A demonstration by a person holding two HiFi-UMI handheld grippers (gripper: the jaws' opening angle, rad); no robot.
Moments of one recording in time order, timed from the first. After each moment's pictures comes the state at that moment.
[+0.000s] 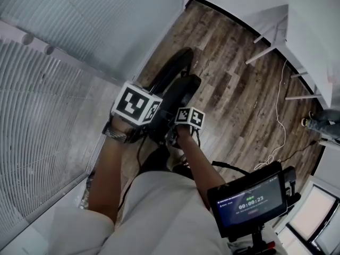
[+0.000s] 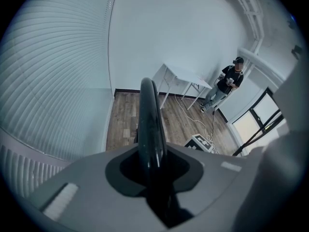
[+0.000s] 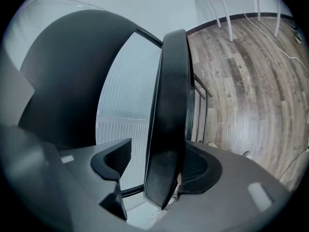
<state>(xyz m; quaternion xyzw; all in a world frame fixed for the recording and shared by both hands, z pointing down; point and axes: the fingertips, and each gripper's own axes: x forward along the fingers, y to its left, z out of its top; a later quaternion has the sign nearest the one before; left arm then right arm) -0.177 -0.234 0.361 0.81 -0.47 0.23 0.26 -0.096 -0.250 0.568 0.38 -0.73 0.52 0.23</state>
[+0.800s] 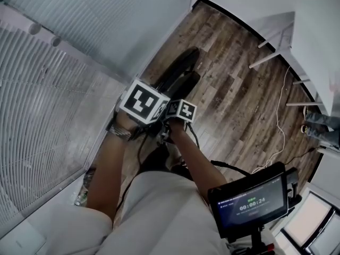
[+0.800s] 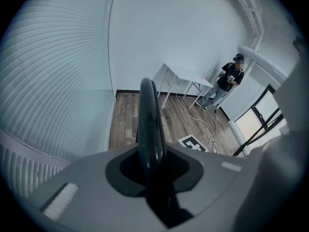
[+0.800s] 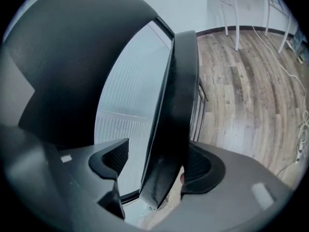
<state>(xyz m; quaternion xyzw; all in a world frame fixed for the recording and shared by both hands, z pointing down) -0.180 -0.234 0.359 0.81 -0.48 0.23 0.25 -0.137 -0.256 0.568 0.40 -0.72 0.49 0.28</state>
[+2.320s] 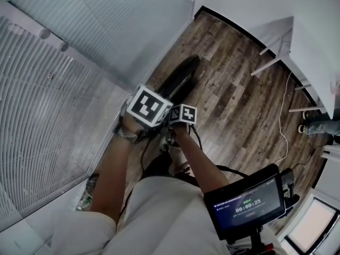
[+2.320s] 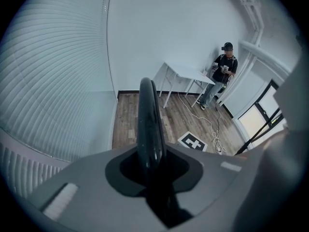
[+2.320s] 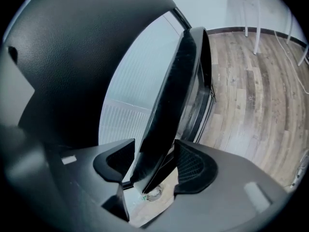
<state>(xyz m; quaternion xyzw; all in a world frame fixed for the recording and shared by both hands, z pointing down) -0.171 -0.231 0.356 0.79 -0.50 0.25 0.24 -0.138 -0.247 0.567 0.33 -0.76 0.46 0.33</state>
